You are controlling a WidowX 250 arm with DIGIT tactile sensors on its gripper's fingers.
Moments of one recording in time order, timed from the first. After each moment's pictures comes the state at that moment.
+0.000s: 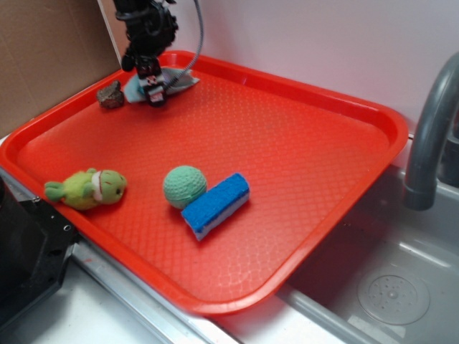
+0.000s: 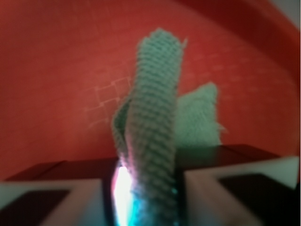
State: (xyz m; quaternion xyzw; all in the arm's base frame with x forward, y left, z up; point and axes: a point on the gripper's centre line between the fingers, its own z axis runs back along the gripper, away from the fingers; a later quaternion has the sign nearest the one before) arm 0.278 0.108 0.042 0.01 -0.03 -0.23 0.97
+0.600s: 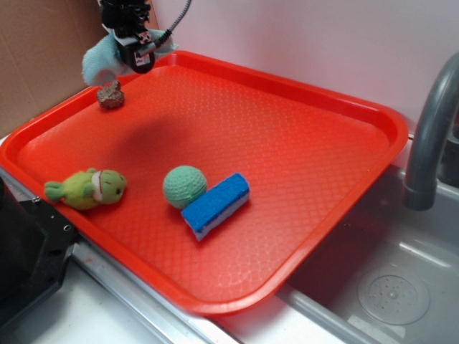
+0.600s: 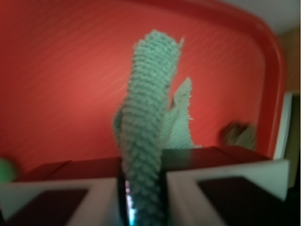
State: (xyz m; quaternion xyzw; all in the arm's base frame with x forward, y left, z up) arm 0.225 0.023 0.116 0.04 0.01 -0.09 1.00
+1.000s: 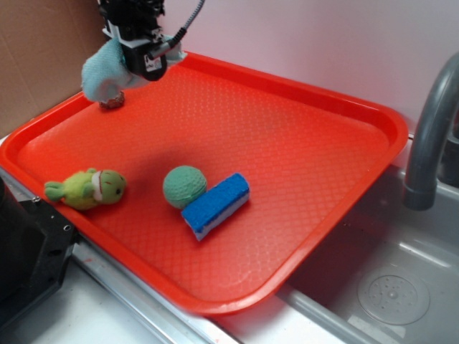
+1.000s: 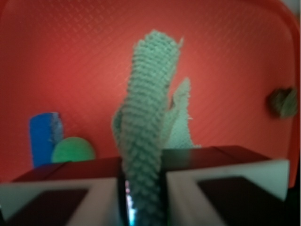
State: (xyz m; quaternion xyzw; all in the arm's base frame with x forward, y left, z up) arm 0.205 -0.020 0.129 -0.02 0.03 -0.02 1.00
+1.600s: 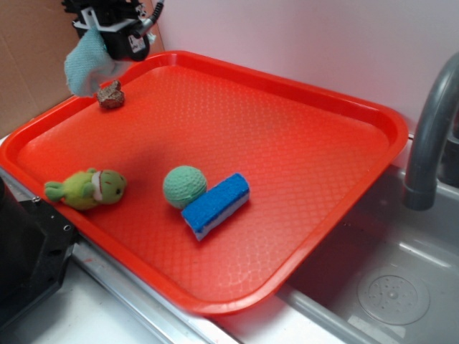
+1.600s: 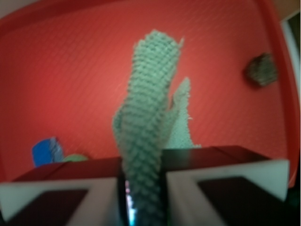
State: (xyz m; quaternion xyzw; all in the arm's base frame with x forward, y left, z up) arm 0.199 0.006 0.144 -0.02 -0.04 0.10 0.99
